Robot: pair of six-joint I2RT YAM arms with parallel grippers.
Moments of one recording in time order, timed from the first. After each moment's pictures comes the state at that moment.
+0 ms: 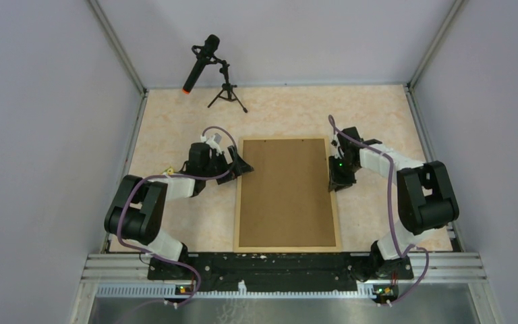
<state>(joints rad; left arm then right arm) -0.26 1.56 0.58 0.36 0.49 -0.69 0.27 1.62 0.94 -0.64 -0.16 0.26</state>
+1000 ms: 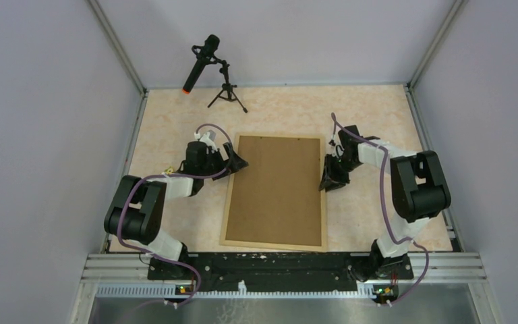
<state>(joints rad) -0.24 1.56 0.58 0.39 0.40 -0.66 0.24 1.76 0.98 -0.61 -0.40 0.33</state>
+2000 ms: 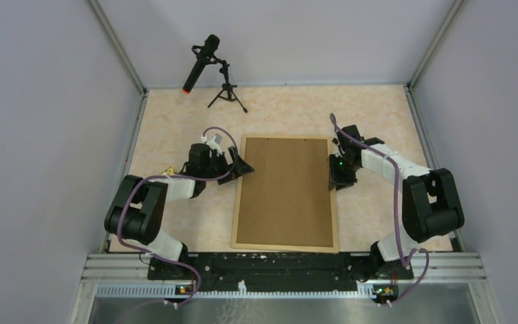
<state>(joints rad) -0.27 1.56 0.57 0.39 0.50 -0.69 0.30 1.56 0.97 -0.71 -0.15 0.30</state>
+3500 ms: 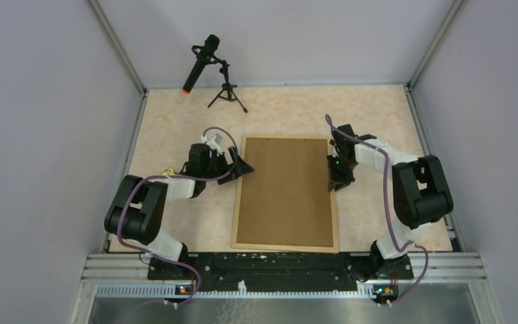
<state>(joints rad) -0.27 1.56 0.57 0.39 0.51 -0.69 0.30 1.69 1.02 -0.72 -0.10 0.29</state>
